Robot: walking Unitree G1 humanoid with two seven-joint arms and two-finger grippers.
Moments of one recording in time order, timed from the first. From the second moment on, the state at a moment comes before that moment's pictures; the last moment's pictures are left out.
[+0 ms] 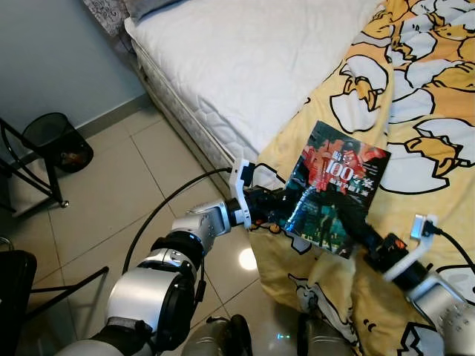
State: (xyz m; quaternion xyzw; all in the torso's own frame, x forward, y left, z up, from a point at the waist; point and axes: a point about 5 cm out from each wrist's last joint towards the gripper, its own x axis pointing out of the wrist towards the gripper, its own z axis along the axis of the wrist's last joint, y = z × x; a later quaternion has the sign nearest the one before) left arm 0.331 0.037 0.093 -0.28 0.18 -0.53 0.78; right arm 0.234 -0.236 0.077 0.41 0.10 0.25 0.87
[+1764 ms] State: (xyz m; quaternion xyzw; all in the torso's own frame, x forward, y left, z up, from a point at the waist) left arm 0.278 0.172 0.120 0.08 0.06 -0.12 0.99; right arm 0.247 -0.175 0.086 0.09 0.07 -0.05 0.99
